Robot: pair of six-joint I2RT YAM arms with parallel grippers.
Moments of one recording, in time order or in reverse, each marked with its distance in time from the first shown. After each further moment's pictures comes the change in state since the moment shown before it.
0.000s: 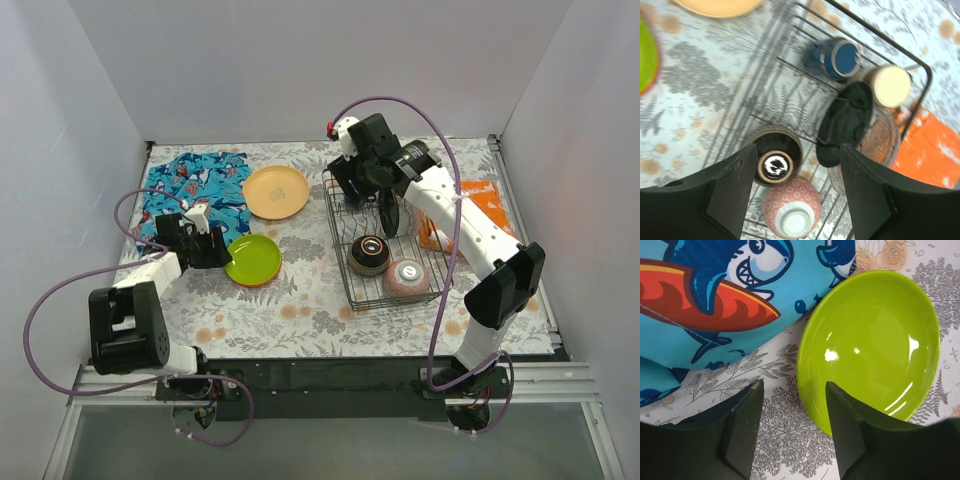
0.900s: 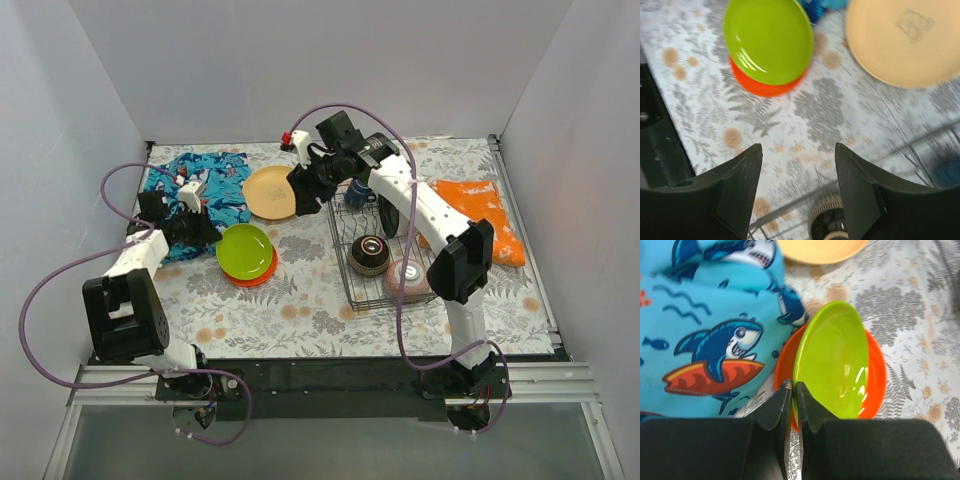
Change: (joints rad) left arm 0.072 0.103 0.227 -0.135 0.244 0.184; right arm 0.034 0.281 0.265 -0.021 -0.628 -0.111
